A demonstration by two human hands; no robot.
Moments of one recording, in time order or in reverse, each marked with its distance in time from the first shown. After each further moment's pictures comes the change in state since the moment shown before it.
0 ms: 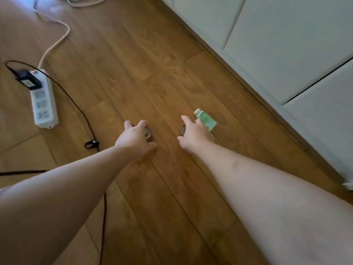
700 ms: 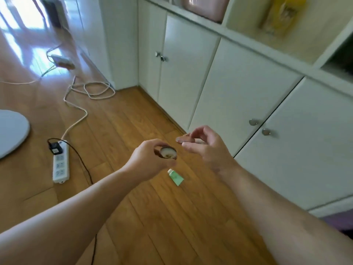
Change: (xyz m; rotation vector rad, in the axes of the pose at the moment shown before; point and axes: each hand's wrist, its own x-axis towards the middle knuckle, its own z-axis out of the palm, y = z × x) left_hand -0.219 0.152 -0.178 -0.648 0.172 0.399; right_hand -0.220 0.010 -0.282 1.032 0.227 -0.415
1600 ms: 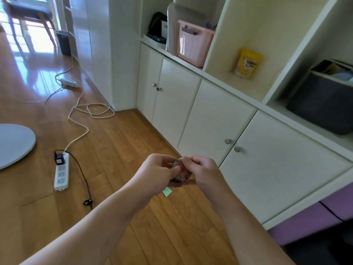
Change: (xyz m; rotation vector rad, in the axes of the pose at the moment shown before) left_hand -0.136 0.099 0.000 -0.470 -0.141 -0.005; right_hand -0.125 -0.070 -0.014 -0.013 0.015 0.068
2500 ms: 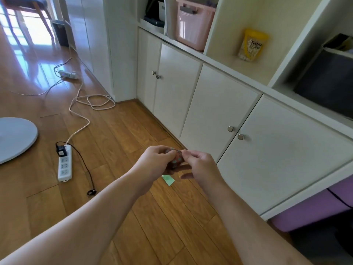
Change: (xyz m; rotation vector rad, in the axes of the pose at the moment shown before) left_hand 0.029 -0.022 0.004 0.066 0.110 -0.112; right_hand 0.015 0.032 0.004 -0.003 0.055 0.064
